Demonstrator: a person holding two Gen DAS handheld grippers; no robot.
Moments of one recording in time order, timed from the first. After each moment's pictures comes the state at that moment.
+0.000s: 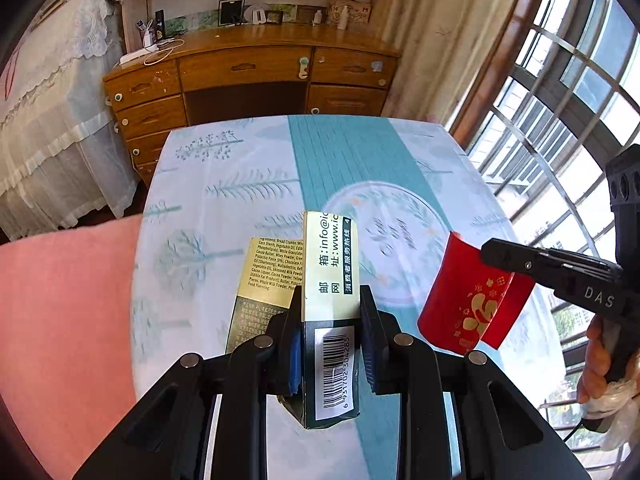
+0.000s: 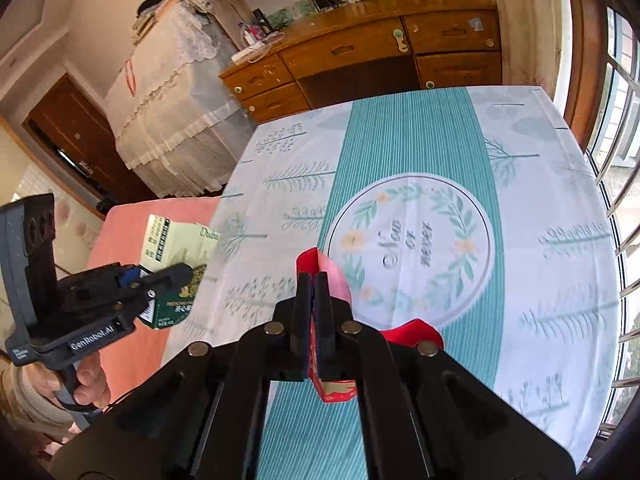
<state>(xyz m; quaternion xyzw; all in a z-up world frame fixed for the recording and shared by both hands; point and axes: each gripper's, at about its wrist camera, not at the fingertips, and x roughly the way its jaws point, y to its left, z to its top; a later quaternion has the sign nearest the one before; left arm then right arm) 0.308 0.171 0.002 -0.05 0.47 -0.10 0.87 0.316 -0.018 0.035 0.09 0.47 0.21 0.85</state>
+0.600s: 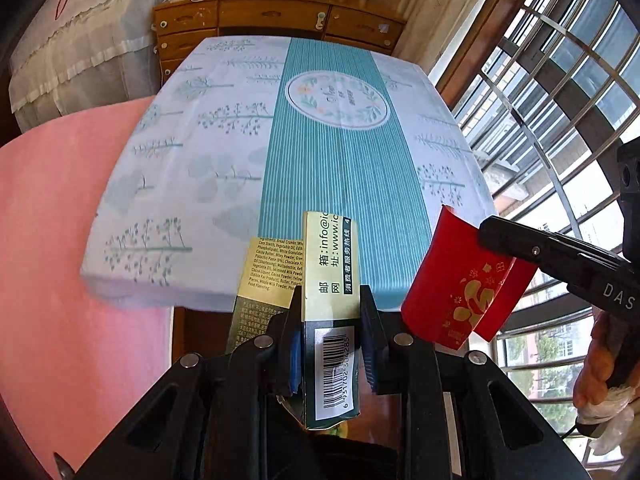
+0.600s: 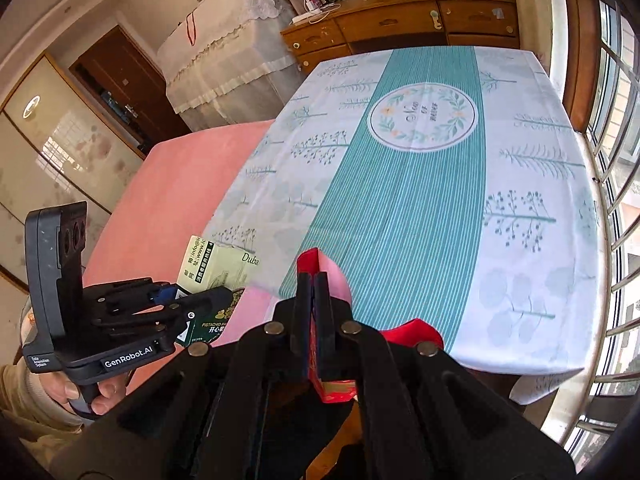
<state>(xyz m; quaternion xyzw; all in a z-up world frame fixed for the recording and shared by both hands) -0.001 0.068 -0.027 -0.11 0.52 -0.06 0.84 0.045 -0.079 0.045 0.05 0.50 0.28 0.82</state>
